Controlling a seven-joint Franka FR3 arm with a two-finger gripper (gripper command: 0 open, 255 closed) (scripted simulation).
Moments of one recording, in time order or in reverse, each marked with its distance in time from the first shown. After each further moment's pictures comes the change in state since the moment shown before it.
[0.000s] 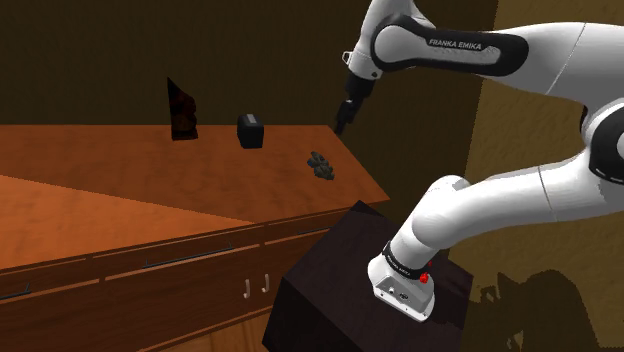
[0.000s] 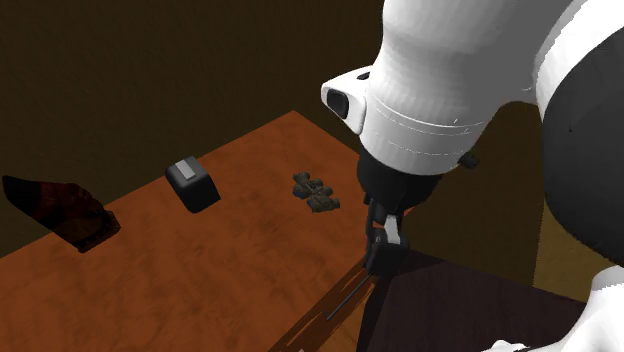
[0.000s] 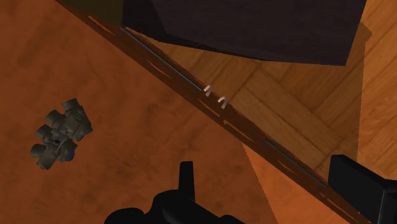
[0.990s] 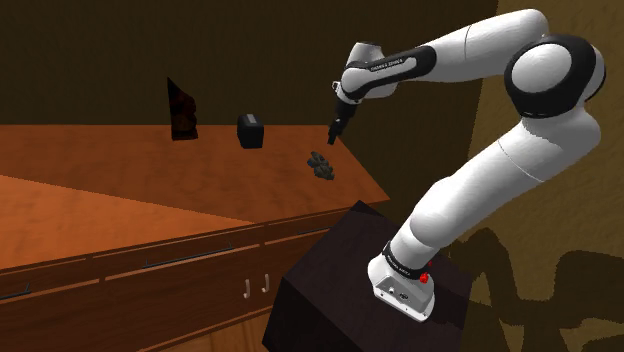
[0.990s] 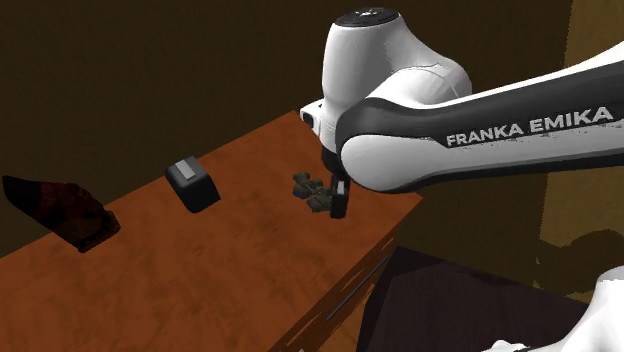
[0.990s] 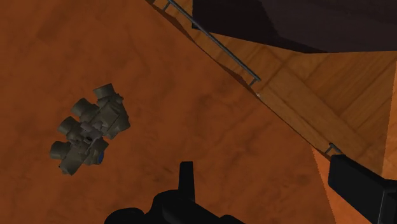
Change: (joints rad) arm -0.055 0.433 -0.232 0.034 -0.040 0.402 -0.279
